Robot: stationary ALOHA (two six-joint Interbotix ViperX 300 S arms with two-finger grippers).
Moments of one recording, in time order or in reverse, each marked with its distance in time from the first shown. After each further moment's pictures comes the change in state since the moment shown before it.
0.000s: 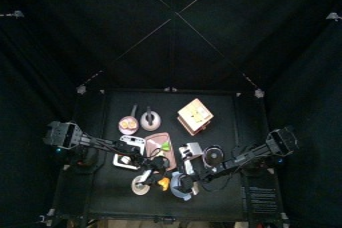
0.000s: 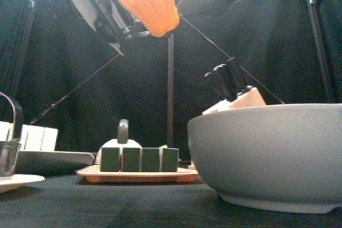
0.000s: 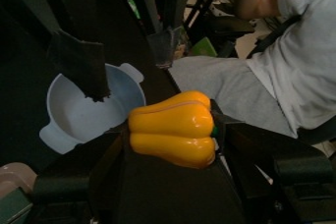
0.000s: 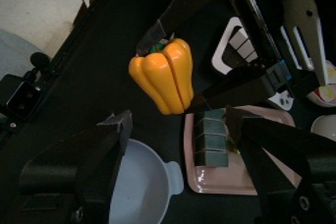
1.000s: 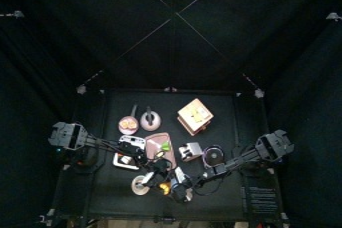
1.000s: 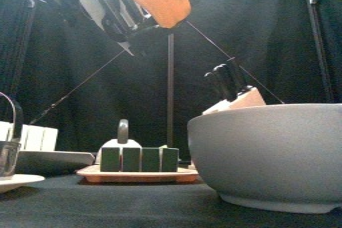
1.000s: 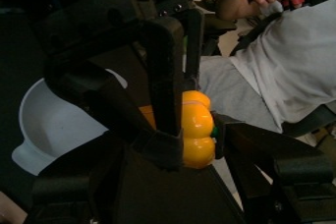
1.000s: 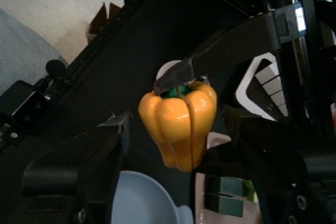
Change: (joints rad) left arm 0.005 0.069 -0.055 0.015 -0.089 0.002; right arm 0.000 0.150 -0.106 -0.115 -0.106 -0.005
